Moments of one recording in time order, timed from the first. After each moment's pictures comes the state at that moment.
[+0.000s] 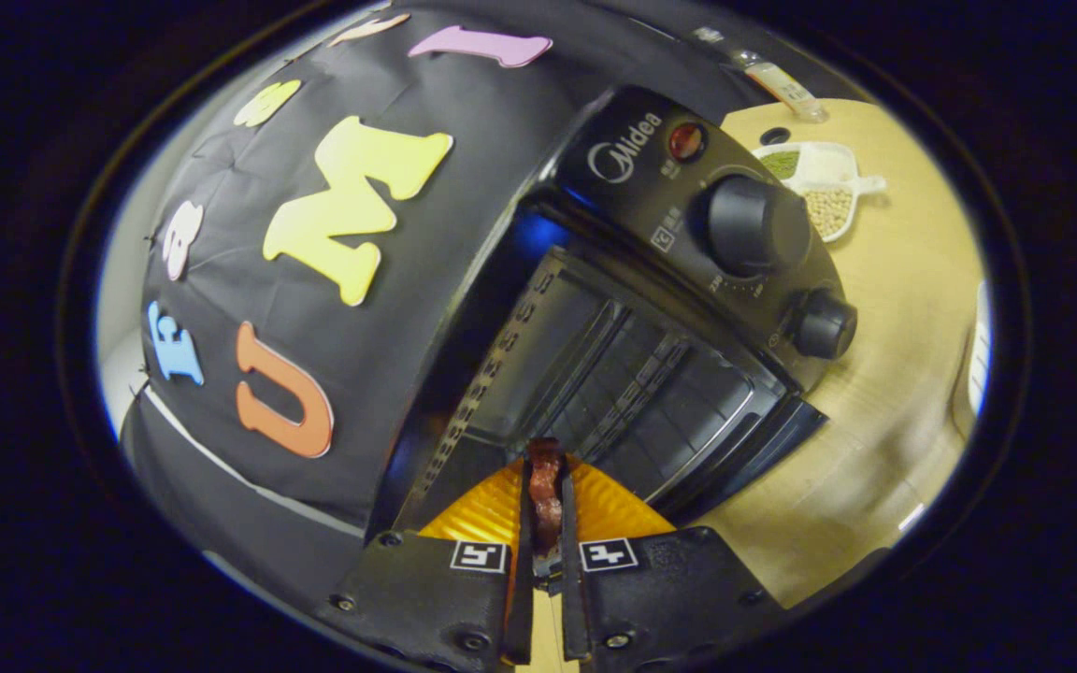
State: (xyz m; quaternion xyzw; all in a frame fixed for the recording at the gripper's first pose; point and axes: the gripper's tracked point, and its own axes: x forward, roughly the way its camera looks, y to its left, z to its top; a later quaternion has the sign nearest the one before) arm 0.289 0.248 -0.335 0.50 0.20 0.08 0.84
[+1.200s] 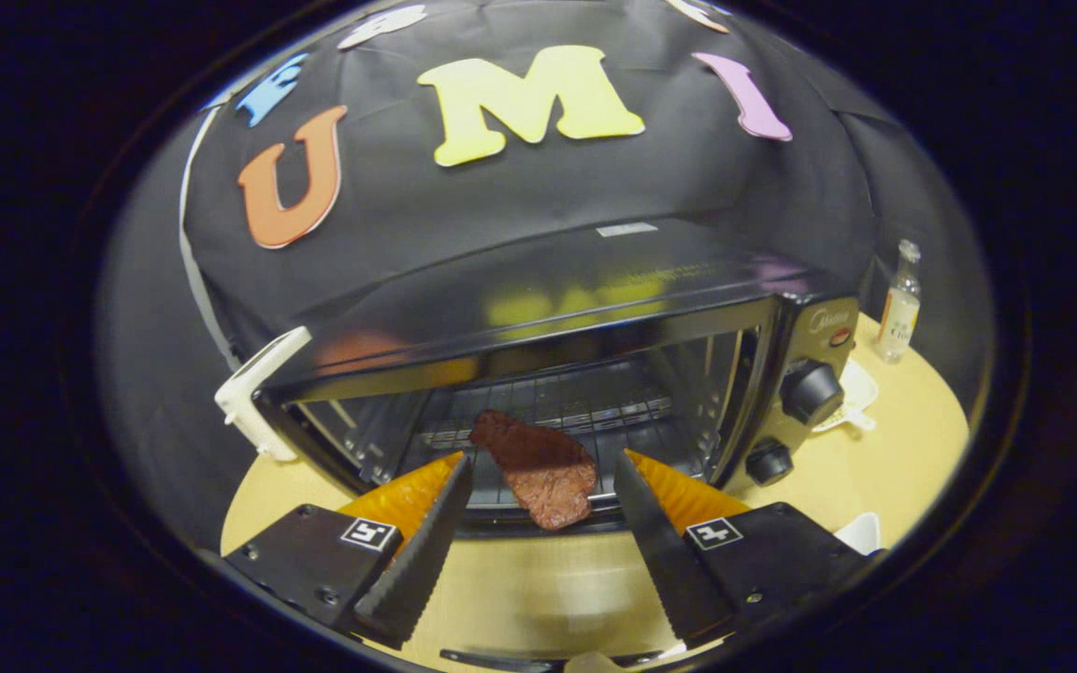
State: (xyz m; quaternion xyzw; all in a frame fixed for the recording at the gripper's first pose) arm 0.229 0.245 -0.332 0.08 0.23 0.11 0.96
